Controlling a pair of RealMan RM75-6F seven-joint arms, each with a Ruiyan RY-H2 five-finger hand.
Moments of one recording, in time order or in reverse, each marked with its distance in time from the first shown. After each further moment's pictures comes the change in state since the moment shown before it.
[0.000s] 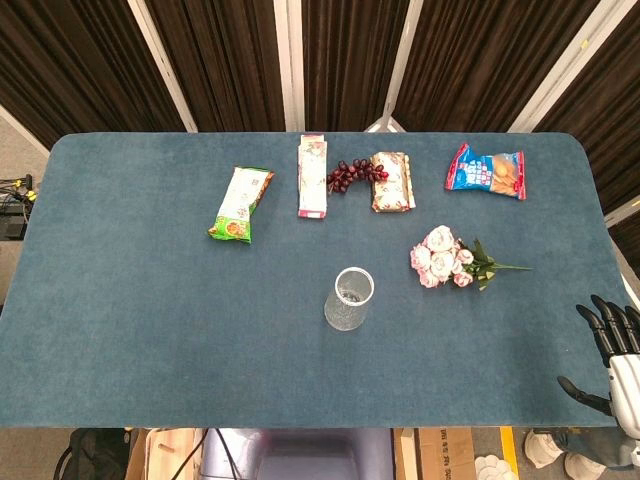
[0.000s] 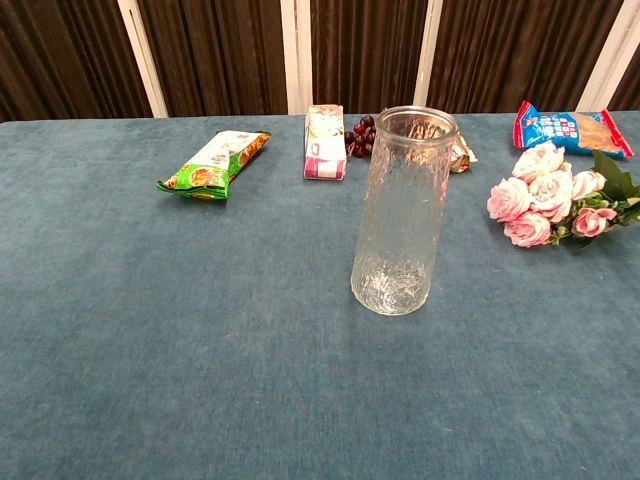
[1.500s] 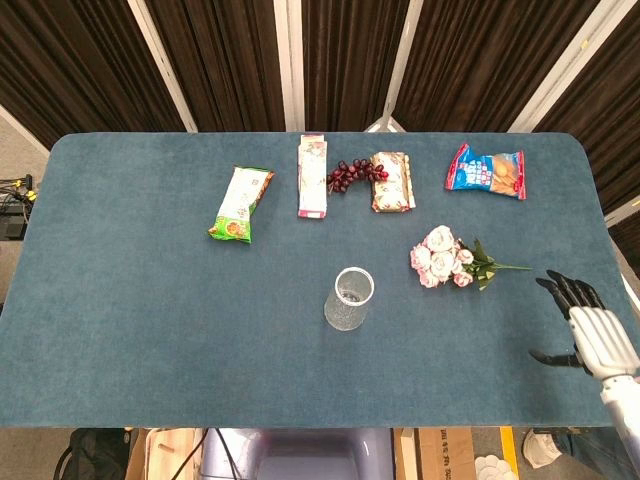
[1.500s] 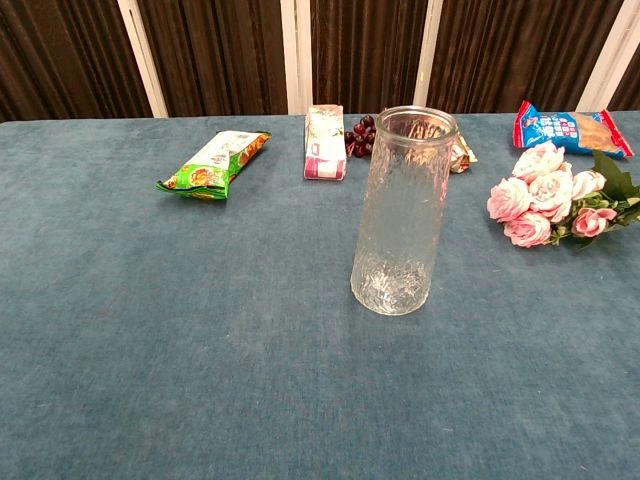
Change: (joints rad) left arm 0.019 -0.022 -0.012 0.028 0.036 0.071 -0.009; right arm 0.260 0.085 0.078 -0.041 0.234 -0.505 0.146
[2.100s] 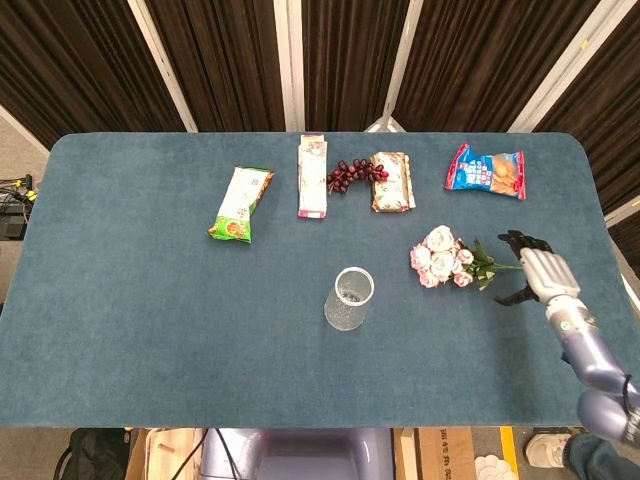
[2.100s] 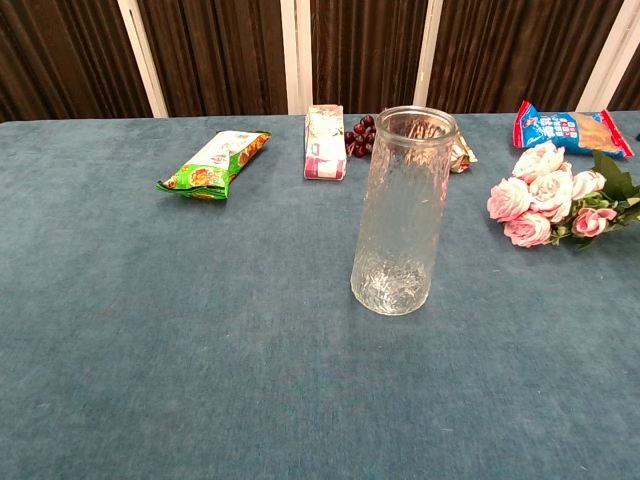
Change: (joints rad) left arm 0.011 -0.019 -0.021 -0.012 -0.042 0.022 0.058; right arm 0.352 -0.187 0.097 0.225 0.482 -0.419 -0.244
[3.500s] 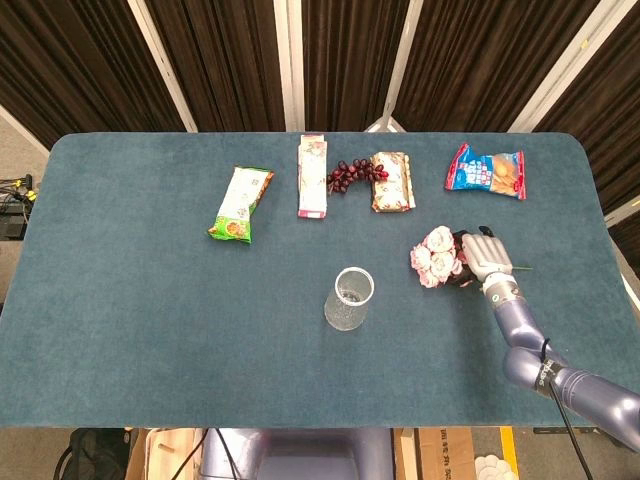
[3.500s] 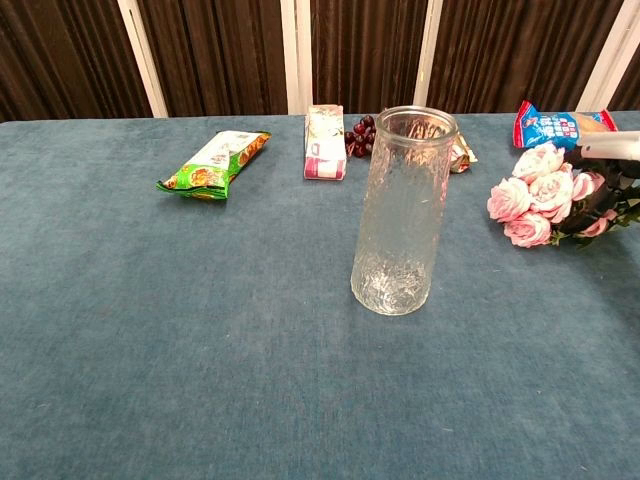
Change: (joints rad) left arm -0.026 -0.026 -0.021 -0.039 -0.050 -0.043 0.126; right arm 0.193 -0.311 -0.031 0.290 0.172 -0.049 -0.176
